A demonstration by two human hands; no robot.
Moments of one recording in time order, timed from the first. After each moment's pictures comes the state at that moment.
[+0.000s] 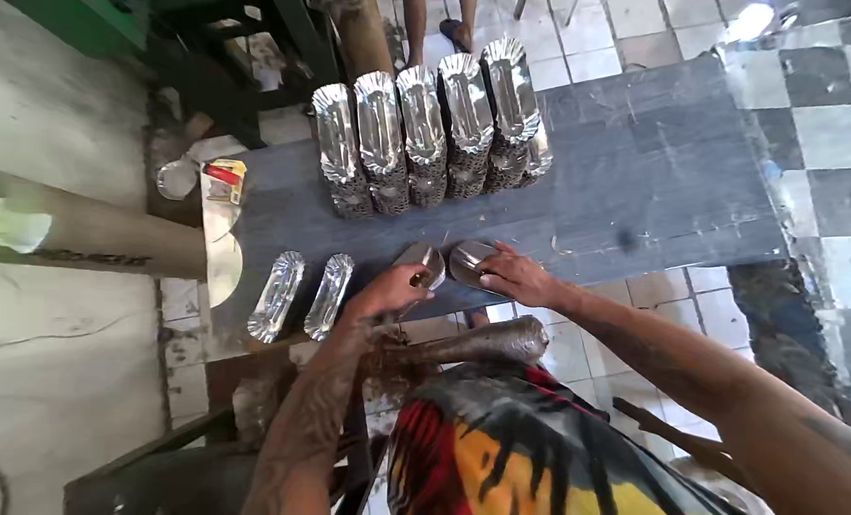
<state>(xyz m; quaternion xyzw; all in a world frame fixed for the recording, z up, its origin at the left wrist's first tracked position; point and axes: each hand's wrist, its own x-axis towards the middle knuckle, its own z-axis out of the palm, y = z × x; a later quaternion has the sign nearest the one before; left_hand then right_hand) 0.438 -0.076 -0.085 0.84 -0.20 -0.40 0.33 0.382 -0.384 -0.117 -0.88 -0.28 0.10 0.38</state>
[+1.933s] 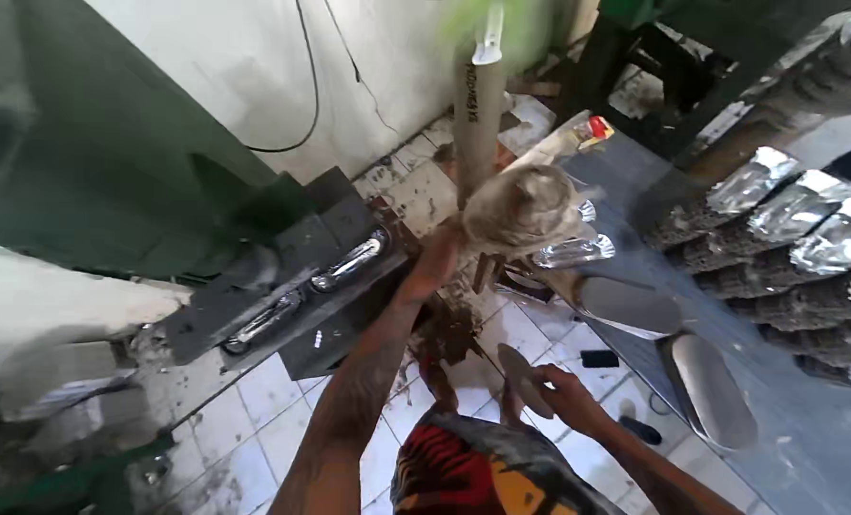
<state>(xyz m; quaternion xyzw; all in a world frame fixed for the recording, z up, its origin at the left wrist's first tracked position) 0.158 0.133 0.010 0.77 0.29 0.20 0.52 0.240 -0.202 -0.101 -0.72 -0.42 0.41 0.38</state>
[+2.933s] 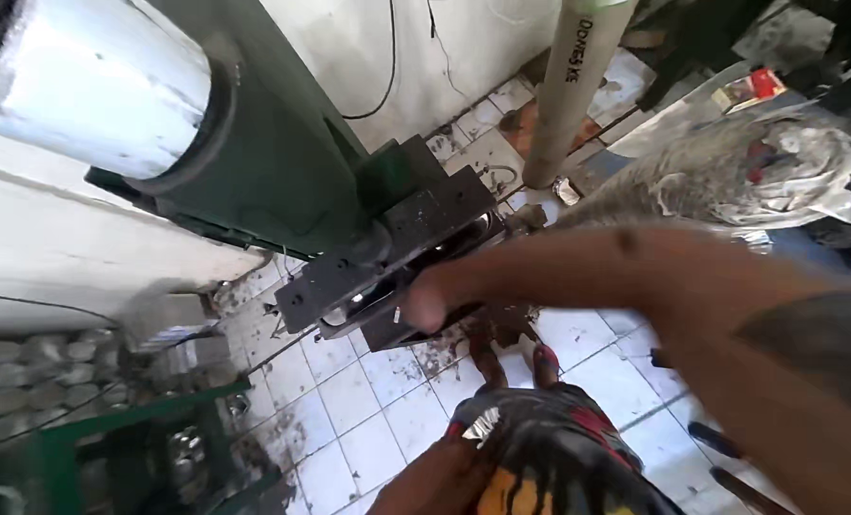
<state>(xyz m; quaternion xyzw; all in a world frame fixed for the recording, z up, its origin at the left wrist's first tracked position) -0.137 0.028 0.053 0.76 0.24 -0.20 0.57 0.039 0.175 0.071 -0.42 -0.82 0.32 -0.24</state>
